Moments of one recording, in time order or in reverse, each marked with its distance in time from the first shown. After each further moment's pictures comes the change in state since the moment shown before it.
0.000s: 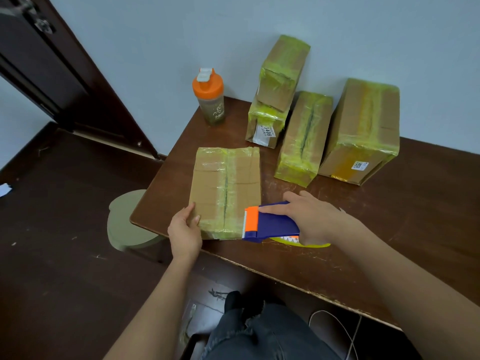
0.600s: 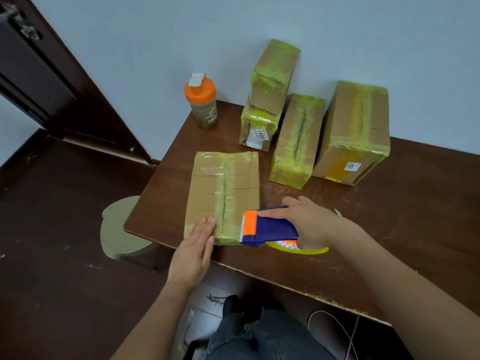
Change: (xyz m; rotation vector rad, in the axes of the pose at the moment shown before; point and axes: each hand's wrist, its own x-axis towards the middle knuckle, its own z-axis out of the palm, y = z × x) left_hand -0.021 -0.034 -0.004 0.383 -0.325 0.723; right_hand -0.004 0.004 0.004 0.081 -0.022 0.030
